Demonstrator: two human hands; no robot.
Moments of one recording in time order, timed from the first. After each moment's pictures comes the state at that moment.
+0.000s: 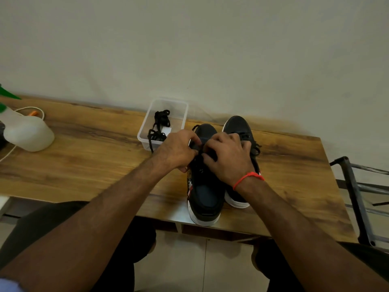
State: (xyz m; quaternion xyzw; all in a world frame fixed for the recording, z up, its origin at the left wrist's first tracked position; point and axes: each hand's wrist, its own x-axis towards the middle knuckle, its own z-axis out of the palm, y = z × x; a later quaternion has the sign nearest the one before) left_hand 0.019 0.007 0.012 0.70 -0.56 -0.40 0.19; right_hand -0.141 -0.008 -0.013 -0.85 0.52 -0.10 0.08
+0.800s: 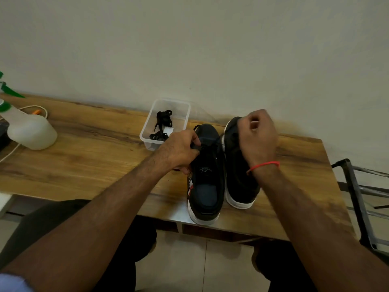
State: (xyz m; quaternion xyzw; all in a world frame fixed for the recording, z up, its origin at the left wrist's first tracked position) left_hand 0.025 0.005 0.010 0.70 -0.56 -0.40 0.18; right_hand -0.152 -0.031 0.019 -0.59 0.58 -0.50 0.24
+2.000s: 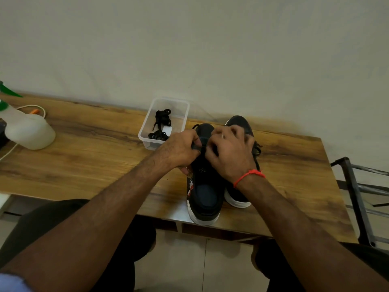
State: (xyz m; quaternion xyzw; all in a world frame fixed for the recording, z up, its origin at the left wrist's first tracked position) left_hand 0.018 0.005 0.014 0.69 -0.58 -0.40 0.17; right_hand -0.139 -0.010 -0.005 -0.83 0.54 -0.12 0.03
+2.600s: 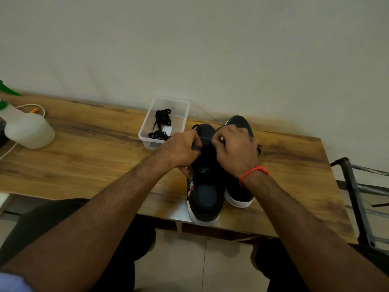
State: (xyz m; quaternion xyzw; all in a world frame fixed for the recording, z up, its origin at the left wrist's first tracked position) left_hand 0.020 0.004 0.010 0.69 -0.58 -0.41 0.16; right_hand -0.143 -0.018 -0.001 -0.79 0.56 -0.19 0.15
